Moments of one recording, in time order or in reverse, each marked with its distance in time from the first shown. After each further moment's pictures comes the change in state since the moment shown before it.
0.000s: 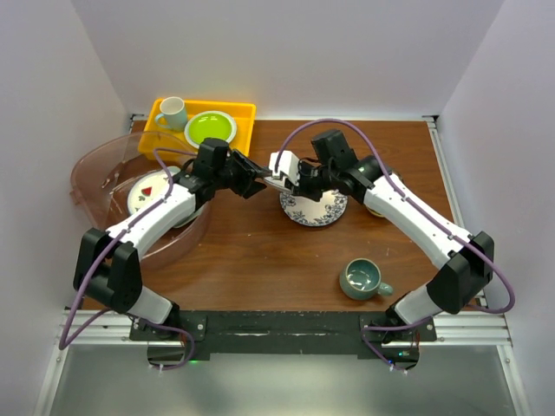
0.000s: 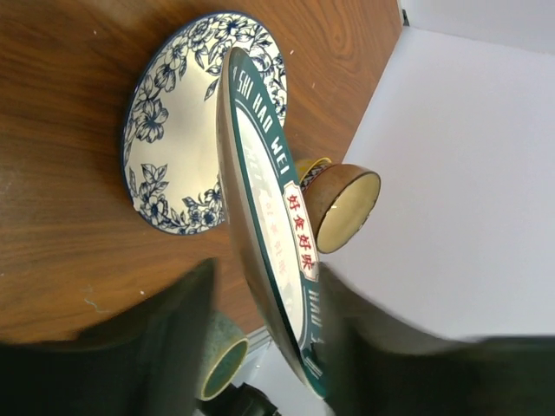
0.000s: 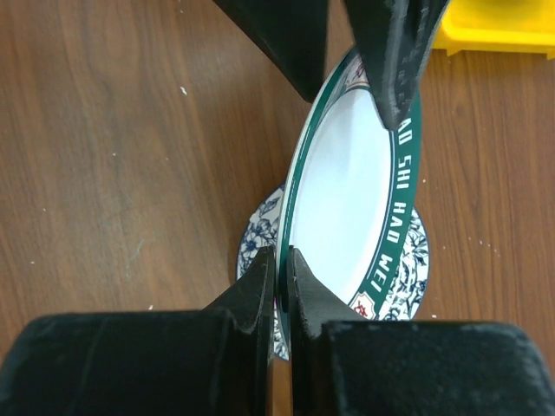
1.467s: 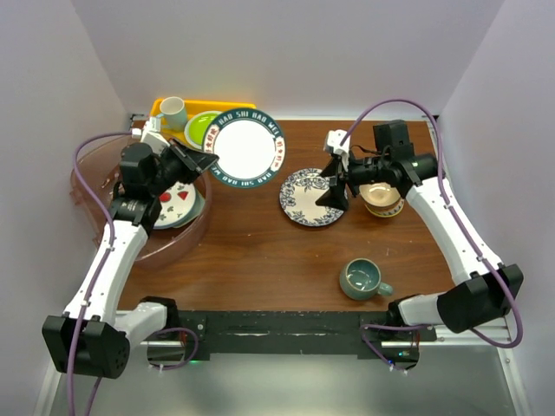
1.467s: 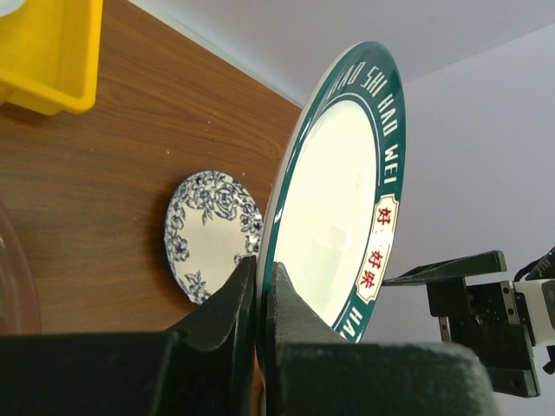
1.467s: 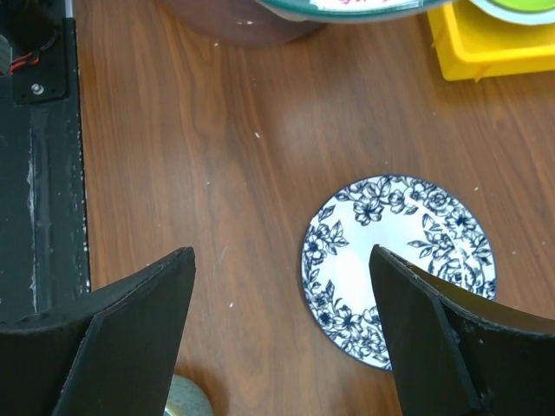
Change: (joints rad) left arm 0.327 -0.423 -0.140 0.126 0.143 0.431; right arm -0.339 -0.155 -0.049 -0.109 -0.533 0.051
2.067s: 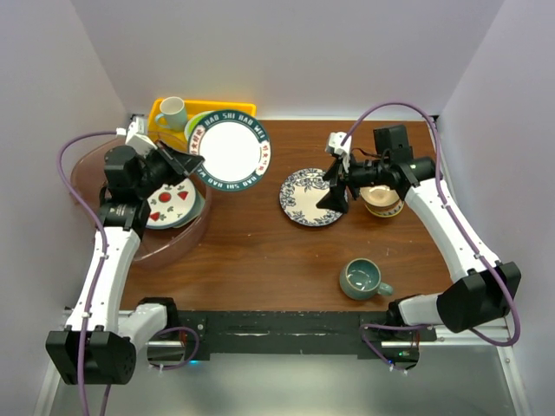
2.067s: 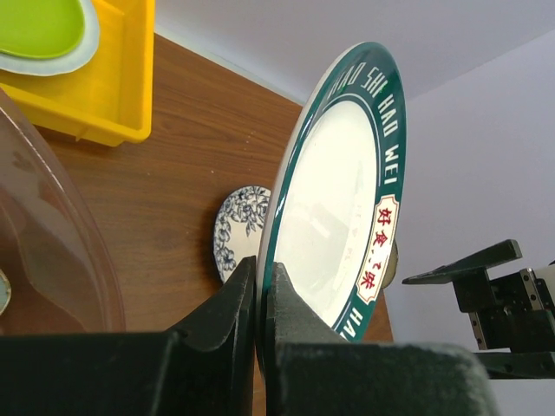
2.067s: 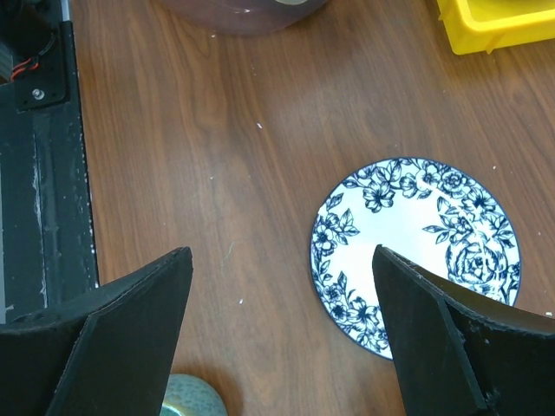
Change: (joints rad) left arm 0.105 -0.051 0.001 -0.054 0.046 0.146; right arm -0.021 0.000 -0.058 0.037 0.000 0.048
